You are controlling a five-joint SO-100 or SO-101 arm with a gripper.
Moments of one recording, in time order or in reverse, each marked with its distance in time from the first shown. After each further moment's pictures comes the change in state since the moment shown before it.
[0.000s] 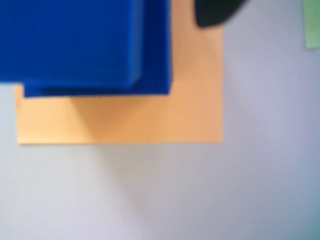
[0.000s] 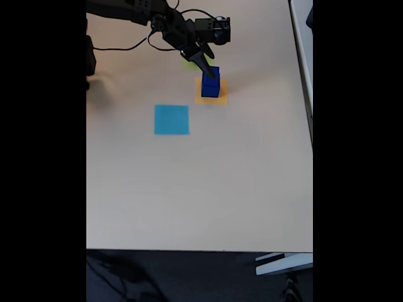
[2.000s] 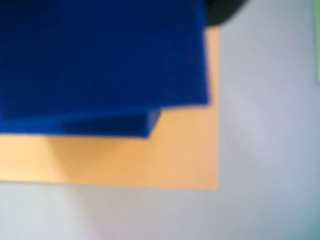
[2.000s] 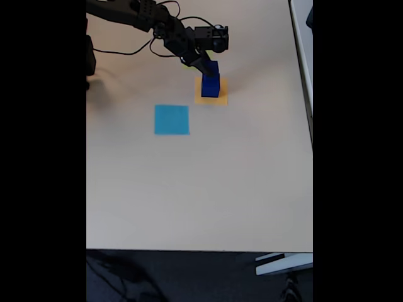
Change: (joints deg) arm -0.6 -1.8 3.7 -1.8 -2.1
